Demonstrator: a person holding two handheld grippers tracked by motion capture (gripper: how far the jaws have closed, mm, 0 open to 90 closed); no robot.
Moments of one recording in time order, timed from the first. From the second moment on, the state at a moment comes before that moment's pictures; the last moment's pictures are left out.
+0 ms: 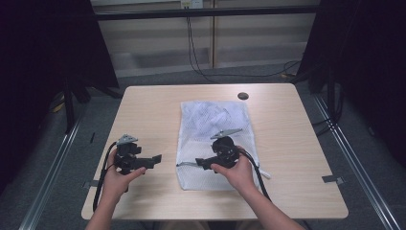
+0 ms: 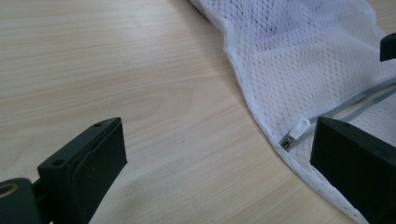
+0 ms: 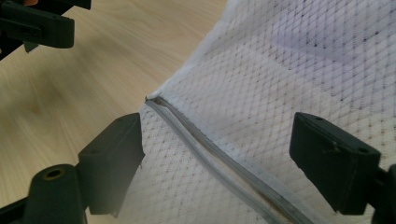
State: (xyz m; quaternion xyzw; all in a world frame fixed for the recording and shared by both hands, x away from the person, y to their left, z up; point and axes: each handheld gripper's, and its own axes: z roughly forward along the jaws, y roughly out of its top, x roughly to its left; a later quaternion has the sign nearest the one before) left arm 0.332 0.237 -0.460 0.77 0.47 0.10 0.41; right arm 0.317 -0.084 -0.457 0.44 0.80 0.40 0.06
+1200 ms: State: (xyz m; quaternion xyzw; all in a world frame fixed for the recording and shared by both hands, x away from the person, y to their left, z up) left arm 0.331 0.239 -0.458 0.78 0.46 0.09 0.41; right arm 0.330 -0.050 -0.468 0.45 0.78 0.43 0.01
